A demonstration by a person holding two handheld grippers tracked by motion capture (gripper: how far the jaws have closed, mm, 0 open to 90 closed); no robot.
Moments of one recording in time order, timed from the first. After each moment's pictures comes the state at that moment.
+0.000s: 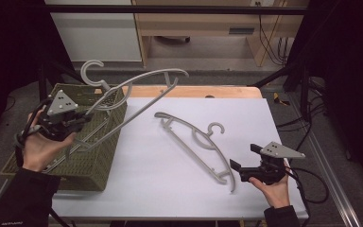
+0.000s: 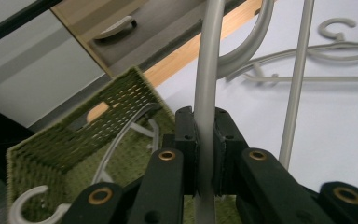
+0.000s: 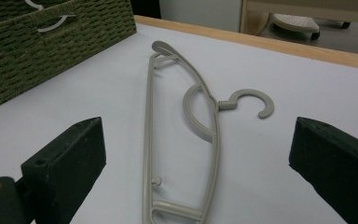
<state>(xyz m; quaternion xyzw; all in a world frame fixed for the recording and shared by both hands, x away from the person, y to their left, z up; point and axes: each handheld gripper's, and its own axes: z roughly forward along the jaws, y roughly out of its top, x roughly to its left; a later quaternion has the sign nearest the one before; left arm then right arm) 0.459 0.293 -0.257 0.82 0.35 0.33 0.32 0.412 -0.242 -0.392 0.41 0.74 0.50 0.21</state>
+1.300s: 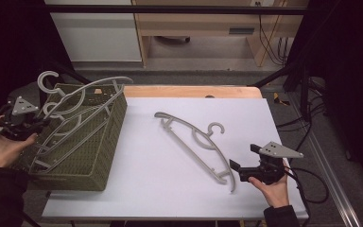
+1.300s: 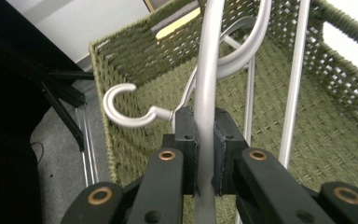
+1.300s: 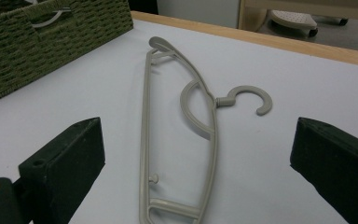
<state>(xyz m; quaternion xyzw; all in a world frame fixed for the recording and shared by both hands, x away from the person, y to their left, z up) 0.489 0.416 -0.309 0.80 0.44 0.34 0.24 0.414 -0.241 -0.394 0.41 0.74 0.49 0.21</state>
